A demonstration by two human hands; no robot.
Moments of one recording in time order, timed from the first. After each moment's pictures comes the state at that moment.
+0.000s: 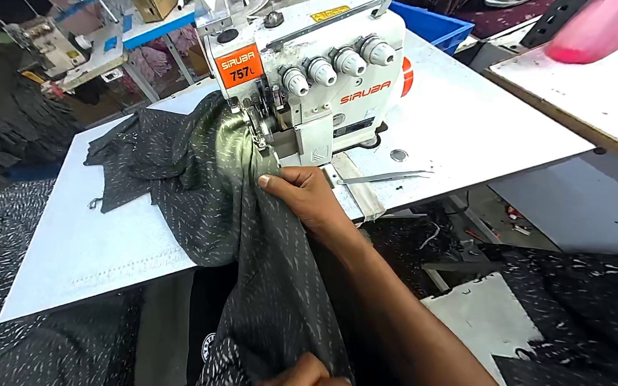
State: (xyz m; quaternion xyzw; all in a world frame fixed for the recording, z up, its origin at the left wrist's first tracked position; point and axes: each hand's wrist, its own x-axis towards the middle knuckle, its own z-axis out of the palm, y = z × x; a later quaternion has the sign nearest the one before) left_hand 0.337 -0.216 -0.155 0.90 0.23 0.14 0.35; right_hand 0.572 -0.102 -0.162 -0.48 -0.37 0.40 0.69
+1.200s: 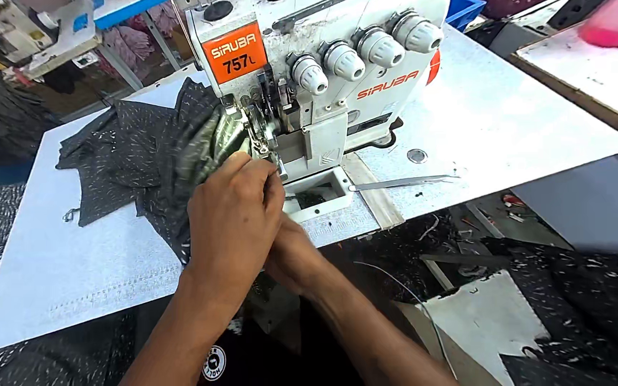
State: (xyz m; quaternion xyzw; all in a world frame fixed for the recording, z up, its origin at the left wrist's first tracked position) left_hand 0.458 -0.028 -0.085 0.93 0.30 0.23 0.04; right_hand 0.514 -0.100 -0.172 -0.22 -0.22 0.63 0.71
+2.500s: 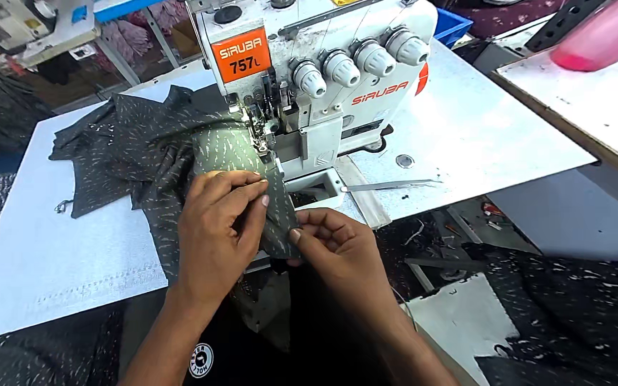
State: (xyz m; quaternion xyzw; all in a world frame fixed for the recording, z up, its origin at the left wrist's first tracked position) left_hand 0.421 -0.023 -0.120 0.91 0.22 0.34 0.12; right_hand 0.543 -0.168 -0.162 -0.56 -0.30 0.34 0.69
